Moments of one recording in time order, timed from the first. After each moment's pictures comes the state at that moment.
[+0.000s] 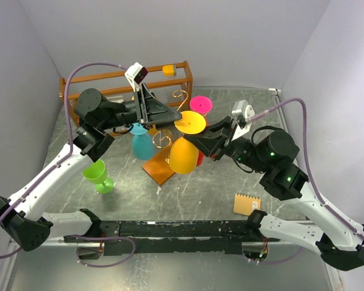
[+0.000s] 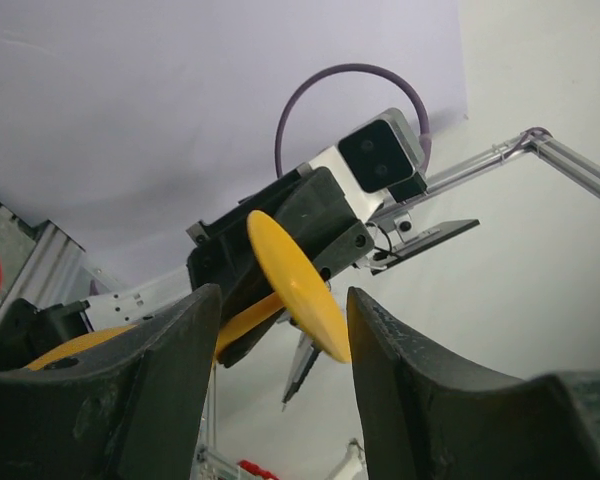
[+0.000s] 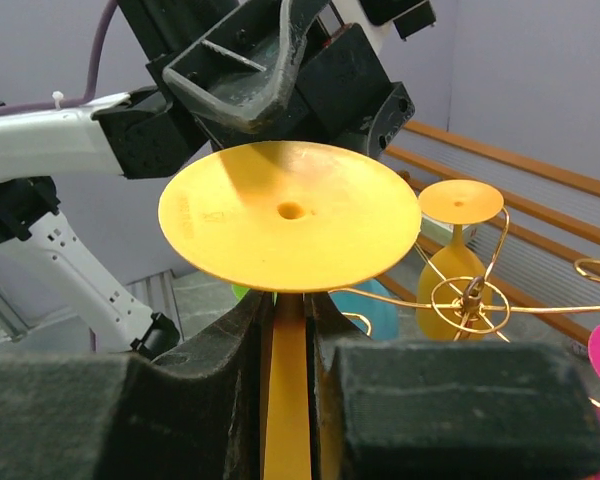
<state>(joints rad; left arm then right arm) -0.64 1.22 1.30 0.27 0.80 -1.40 0.91 0.84 1.14 -0.06 -0.22 0.15</state>
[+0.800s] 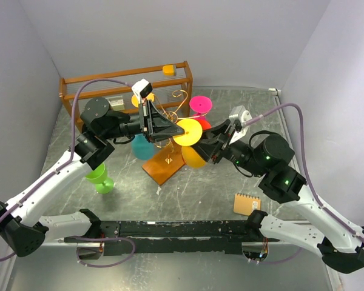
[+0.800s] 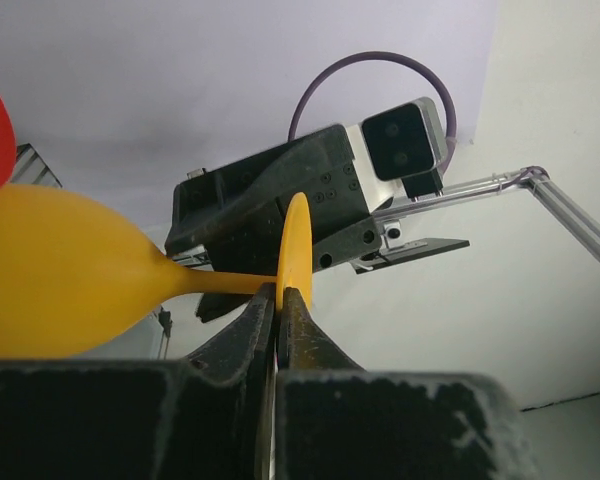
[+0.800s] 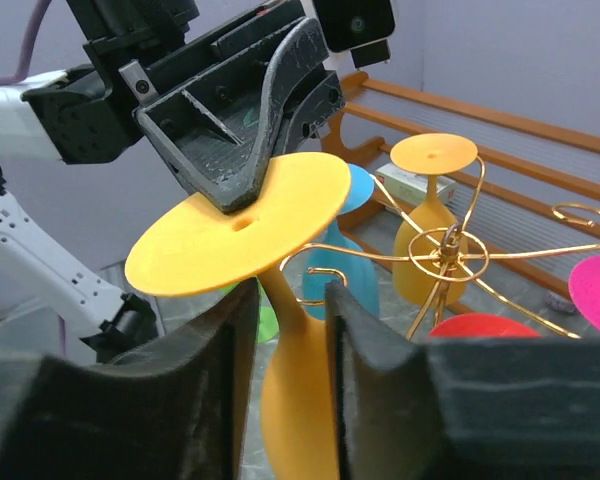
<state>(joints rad) -0.69 1.16 1.20 0.17 0.76 -1.48 0.90 0.80 1.06 -0.08 -0.17 0.13</state>
